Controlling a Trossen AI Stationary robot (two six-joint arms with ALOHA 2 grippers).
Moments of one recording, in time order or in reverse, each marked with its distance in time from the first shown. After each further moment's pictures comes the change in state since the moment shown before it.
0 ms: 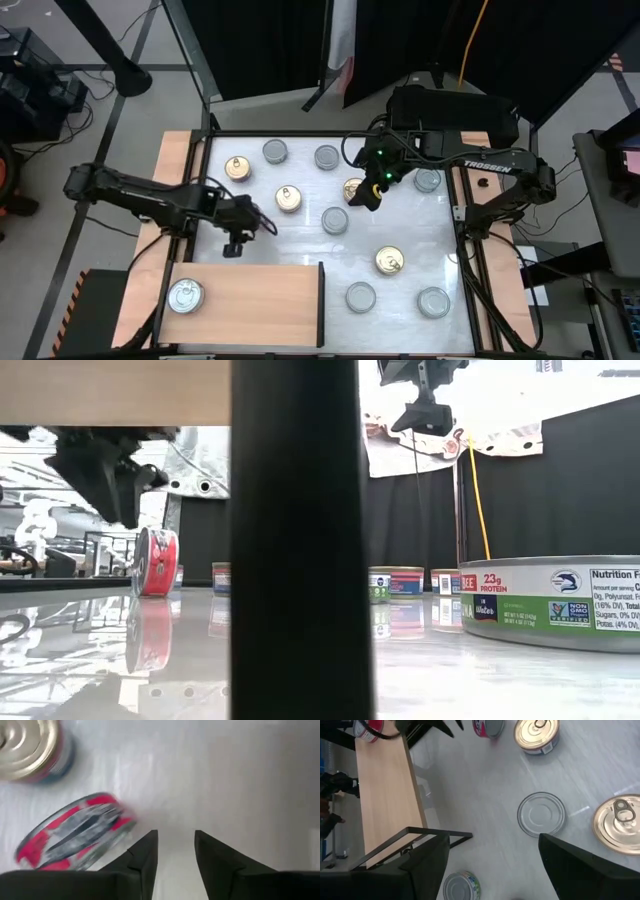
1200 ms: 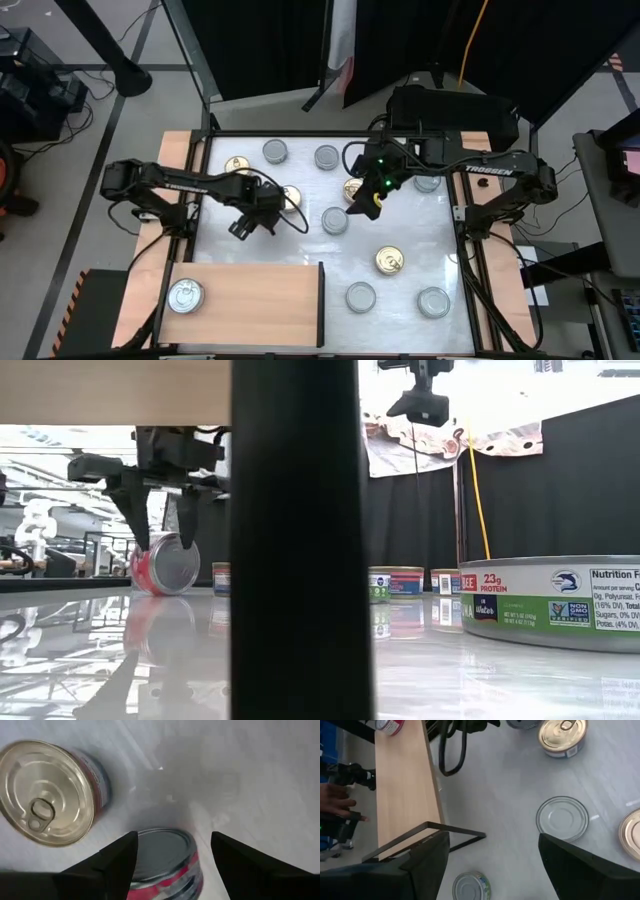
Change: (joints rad) left arm 0.161 0.412 0.299 -0.235 -0.131 0.750; right arm 0.067 -0.006 0.000 0.049 0.000 0.012
